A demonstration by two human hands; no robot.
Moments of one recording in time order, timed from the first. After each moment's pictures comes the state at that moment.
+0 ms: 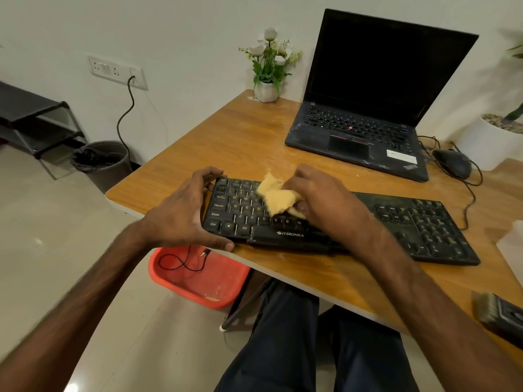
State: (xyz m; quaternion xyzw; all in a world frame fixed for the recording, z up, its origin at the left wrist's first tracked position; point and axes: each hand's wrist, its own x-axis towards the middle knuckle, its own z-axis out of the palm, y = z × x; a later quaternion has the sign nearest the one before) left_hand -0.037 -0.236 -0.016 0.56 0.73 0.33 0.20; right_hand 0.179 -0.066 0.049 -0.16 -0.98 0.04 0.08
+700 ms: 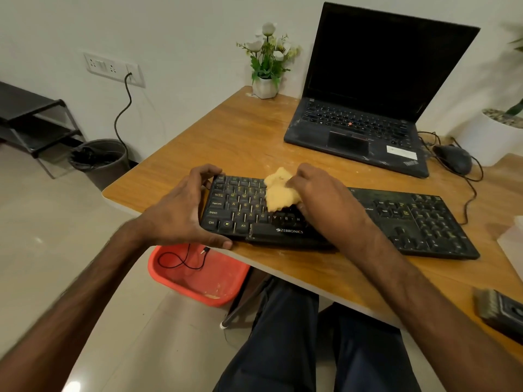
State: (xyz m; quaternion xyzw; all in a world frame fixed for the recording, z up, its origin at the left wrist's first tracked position) left_hand -0.044 -0.234 -0.021 0.57 0.72 0.34 0.21; right_hand 0.180 -0.072 0.045 -0.21 -0.97 -0.03 0.08
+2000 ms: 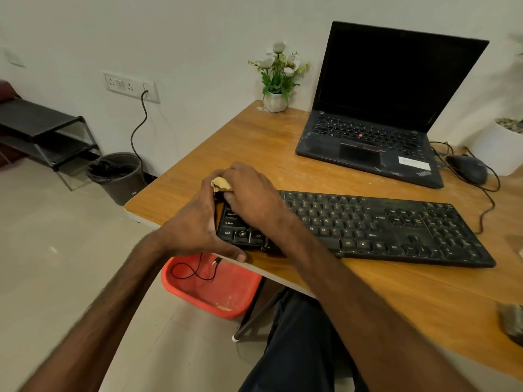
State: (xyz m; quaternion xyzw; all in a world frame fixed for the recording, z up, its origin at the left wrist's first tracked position) left_hand -0.041 -0.234 -0.016 0.55 0.69 0.39 0.25; right_hand 0.062 -0.119 0.036 -0.17 -0.97 0.12 0.14
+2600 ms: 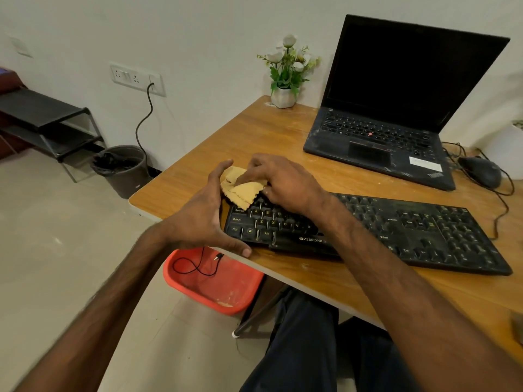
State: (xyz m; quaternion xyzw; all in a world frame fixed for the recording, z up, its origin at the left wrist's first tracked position) left_hand -0.041 -0.234 -0.011 0.53 0.68 0.41 0.29; right_hand 0.075 -0.064 0.034 -0.04 -0.99 0.07 0.13
